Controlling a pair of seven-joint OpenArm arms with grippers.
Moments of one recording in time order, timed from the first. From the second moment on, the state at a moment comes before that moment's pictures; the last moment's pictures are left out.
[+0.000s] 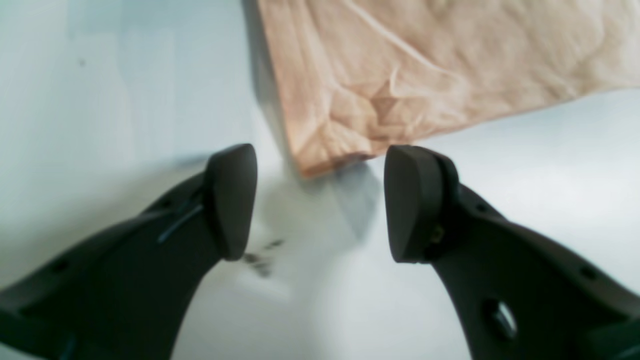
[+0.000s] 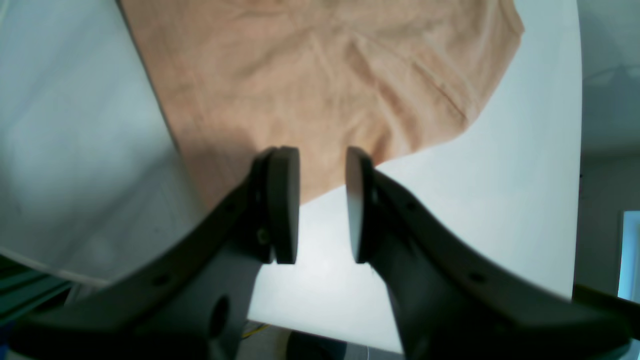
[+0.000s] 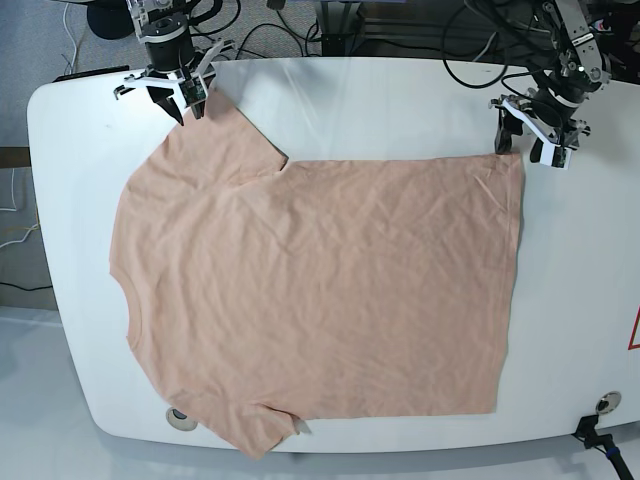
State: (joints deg) left arm 20.9 -8.6 -31.5 91.7 -12.1 -41.6 29.6; right arm -44.6 12.9 3.2 112.1 -16.6 5.2 -13.3
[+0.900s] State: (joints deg) left arm 15.9 -8.2 -28.0 86.1 -13.3 -41.8 27.0; right arm -44.6 13.2 3.2 112.1 -16.6 5.2 -13.4
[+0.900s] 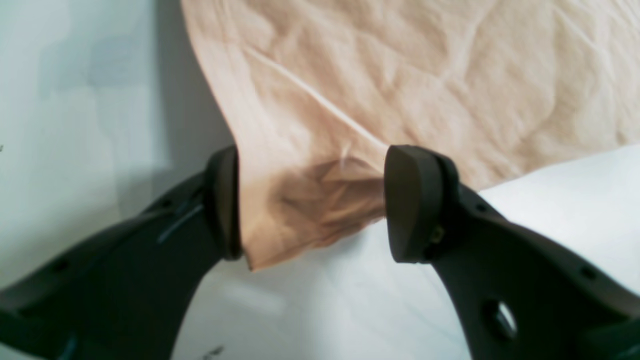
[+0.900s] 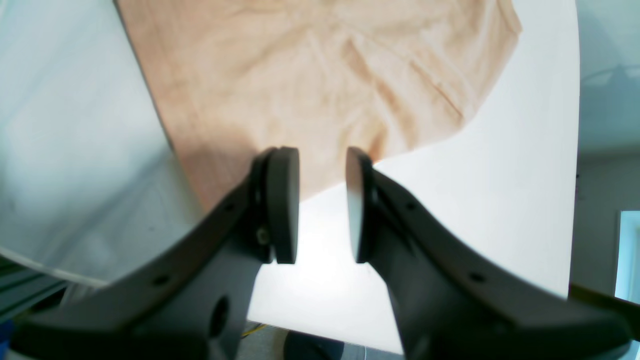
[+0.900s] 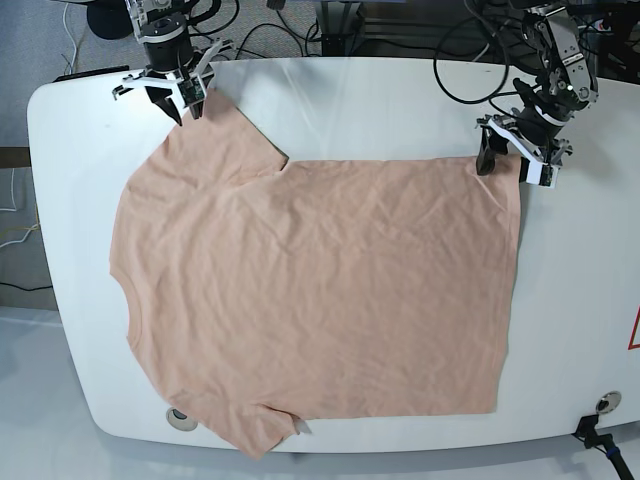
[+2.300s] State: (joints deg) left arm 16.2 -9.1 -28.1 87.7 -12.3 -41.8 29.2; right arm -45.9 6.4 14.8 112.0 48.1 3.9 -18.7
